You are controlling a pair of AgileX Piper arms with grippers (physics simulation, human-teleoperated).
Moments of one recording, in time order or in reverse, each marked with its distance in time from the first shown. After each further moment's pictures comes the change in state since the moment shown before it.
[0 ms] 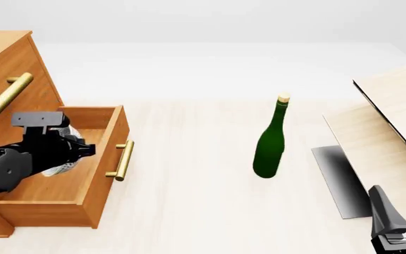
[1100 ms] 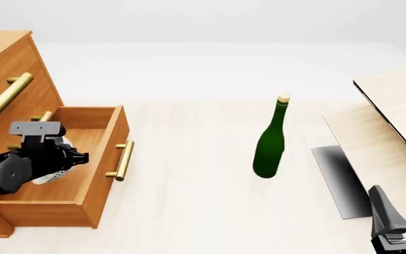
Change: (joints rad) left arm 0.088 0.095 0.032 -0.075 0.071; right arm 0.000 0.000 0.000 0.000 0.000
